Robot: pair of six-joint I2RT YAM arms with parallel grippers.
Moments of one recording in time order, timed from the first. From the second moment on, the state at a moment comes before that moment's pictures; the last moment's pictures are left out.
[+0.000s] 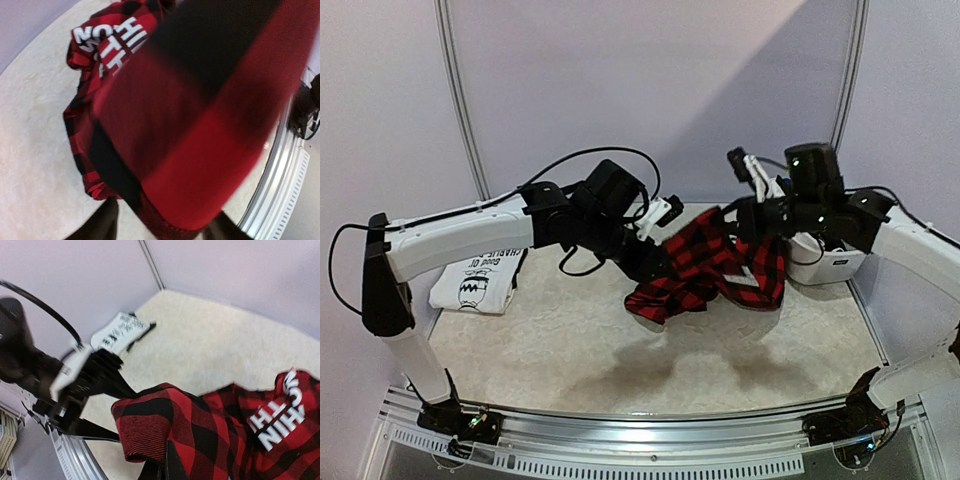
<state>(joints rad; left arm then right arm) -0.98 1.76 1.60 -0.63 0.08 -0.09 0.69 1.30 1.20 -0.40 -0.32 0.28</state>
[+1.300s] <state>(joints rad) -0.85 1.91 1.38 -0.46 0.15 -0.12 0.83 1.44 2.02 -0.58 0.26 0.11</state>
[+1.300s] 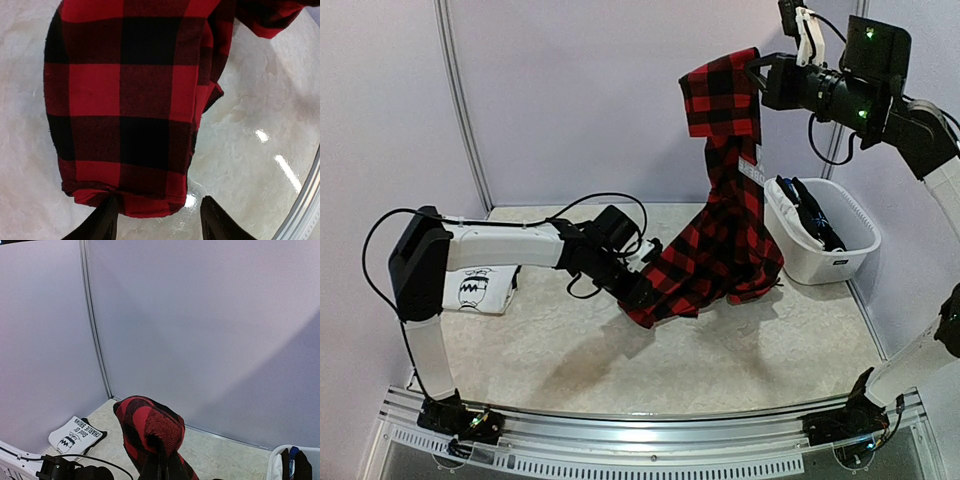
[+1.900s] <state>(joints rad) -0.90 2.03 1.45 -0.47 0.13 -0.10 0.83 1.48 2.04 -0.59 0.30 0.04</state>
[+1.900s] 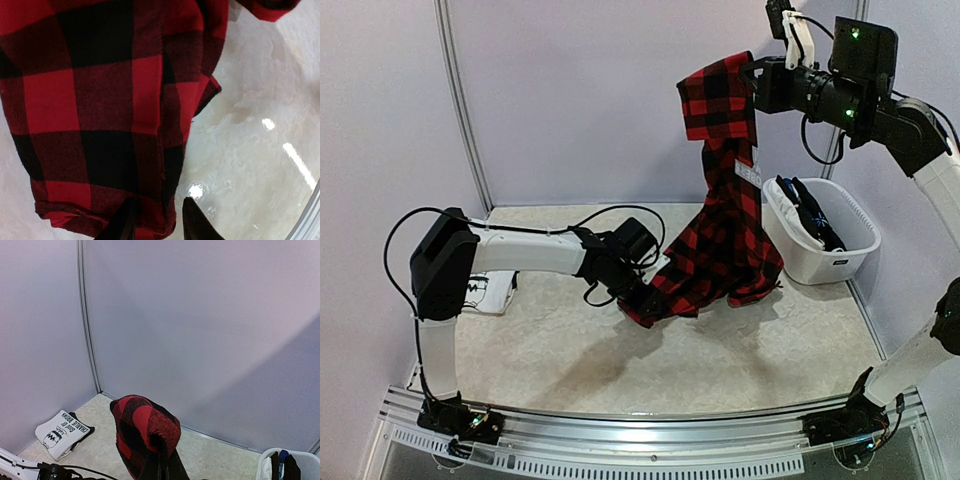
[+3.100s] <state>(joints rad) -0.79 1.37 1.68 -0.92 -0.12 -0.06 0.83 1.14 1.94 -0.52 0.12 -0.12</state>
